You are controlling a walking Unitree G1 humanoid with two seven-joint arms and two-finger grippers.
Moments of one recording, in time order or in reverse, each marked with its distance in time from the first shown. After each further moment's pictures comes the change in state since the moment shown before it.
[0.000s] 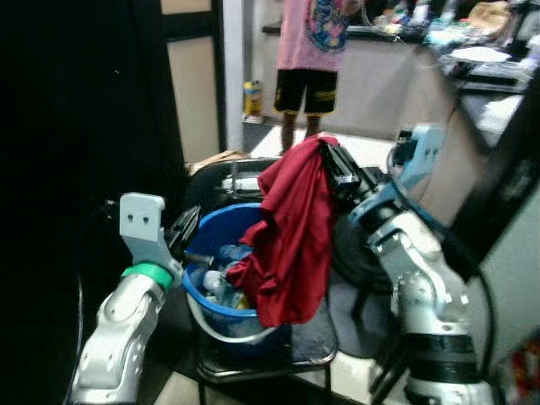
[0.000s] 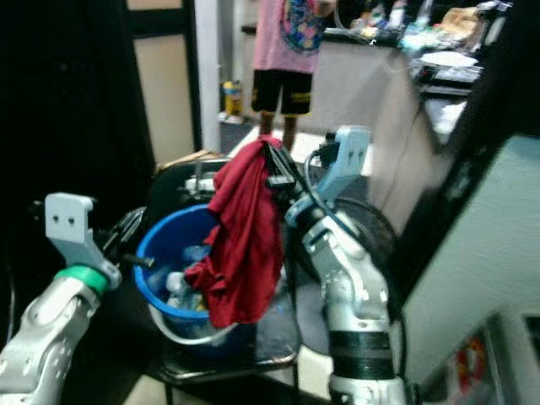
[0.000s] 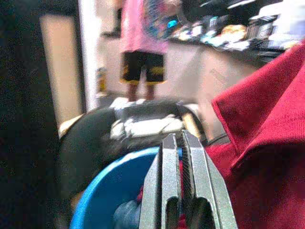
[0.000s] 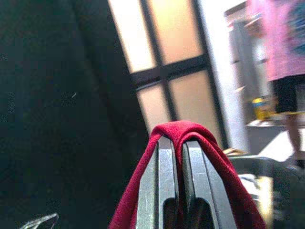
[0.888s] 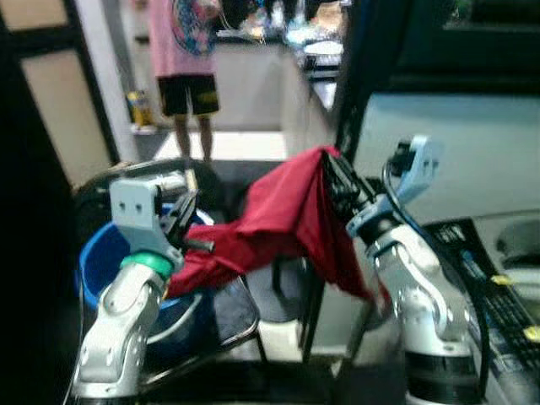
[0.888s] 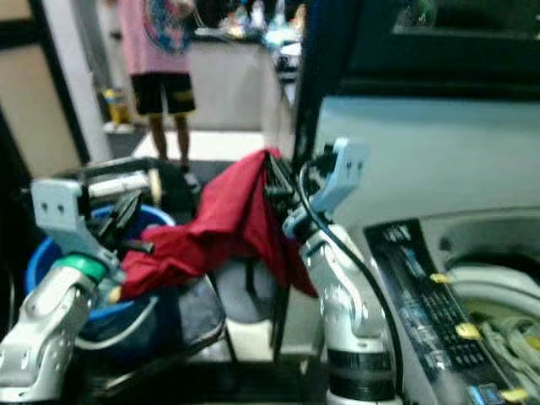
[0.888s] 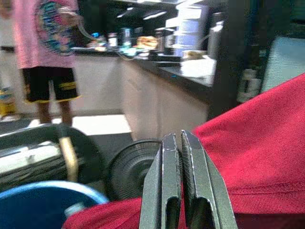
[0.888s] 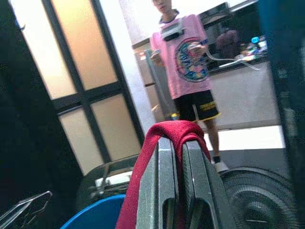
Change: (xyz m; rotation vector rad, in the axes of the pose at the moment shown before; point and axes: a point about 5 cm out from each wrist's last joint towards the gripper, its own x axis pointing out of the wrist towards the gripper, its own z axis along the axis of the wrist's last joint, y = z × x) left arm -0.005 -0.002 0.013 -0.002 -0.059 0.011; right arm -0.007 0.012 0.000 0.001 0.022 -0.002
